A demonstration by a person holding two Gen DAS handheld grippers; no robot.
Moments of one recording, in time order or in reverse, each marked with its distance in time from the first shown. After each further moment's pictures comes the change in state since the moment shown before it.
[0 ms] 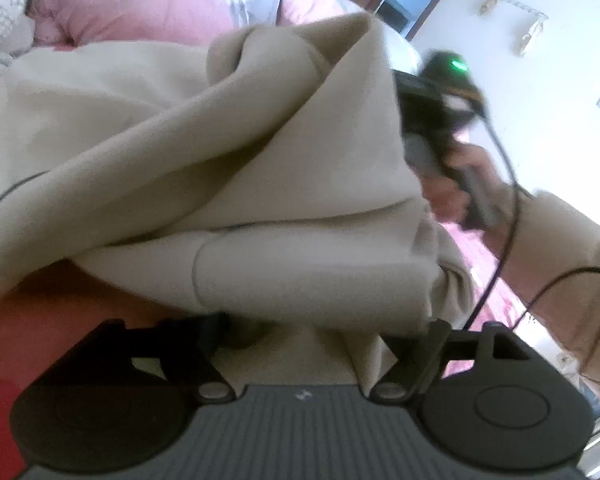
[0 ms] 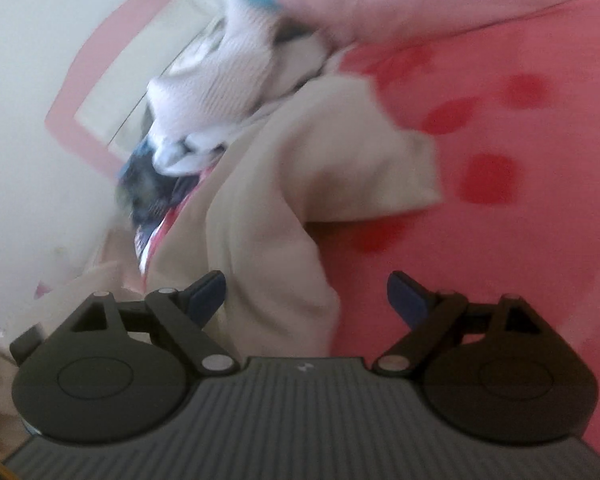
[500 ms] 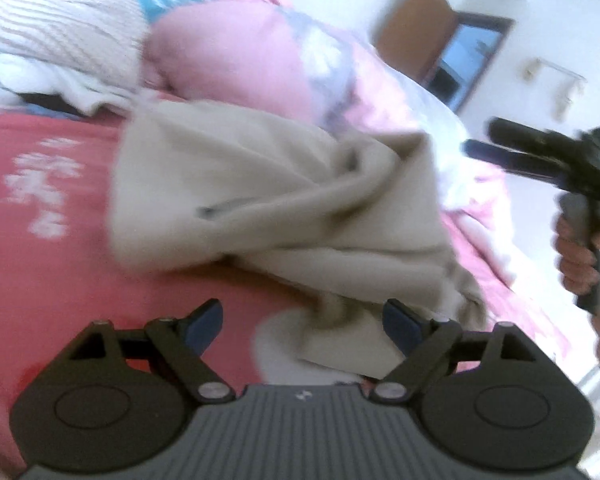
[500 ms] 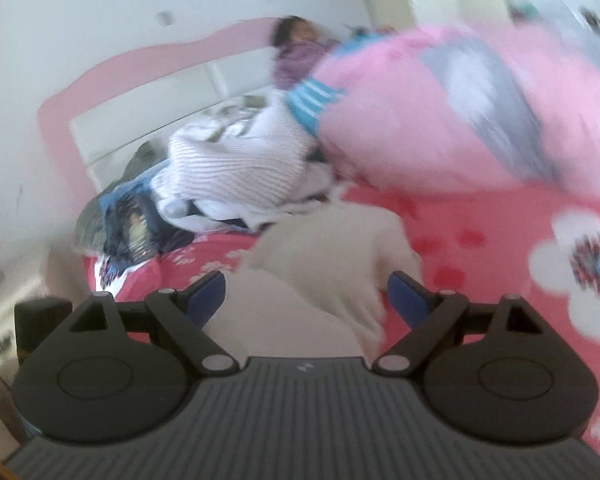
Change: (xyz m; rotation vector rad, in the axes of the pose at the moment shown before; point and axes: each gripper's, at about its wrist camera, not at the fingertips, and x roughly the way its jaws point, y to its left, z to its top) left arm -0.085 0.033 -0.030 -0.120 -0.208 0.207; right arm -0.070 0.171 -0.063 -0.396 -0.320 -0.271
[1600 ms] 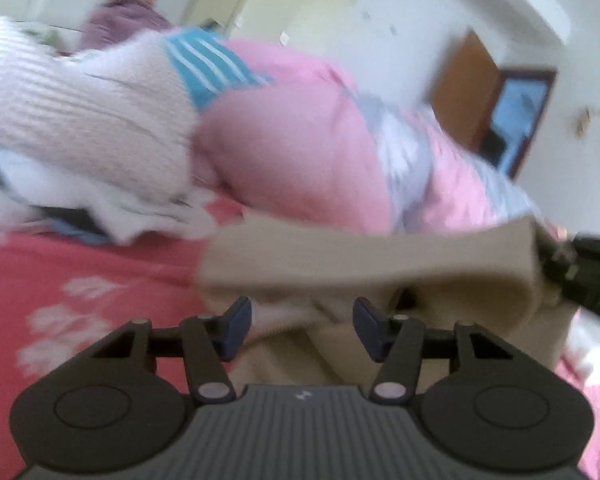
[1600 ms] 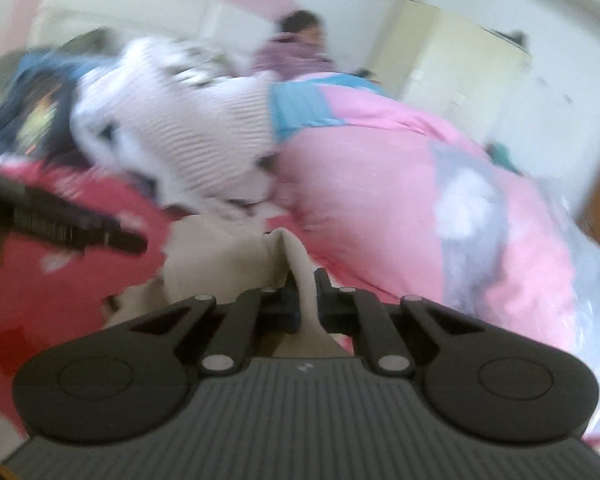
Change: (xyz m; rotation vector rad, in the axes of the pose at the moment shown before) left arm 0.084 0.012 0.105 0.024 -0.161 0.125; right arm 0.085 0.054 0.025 -0.425 -0.019 -0.447
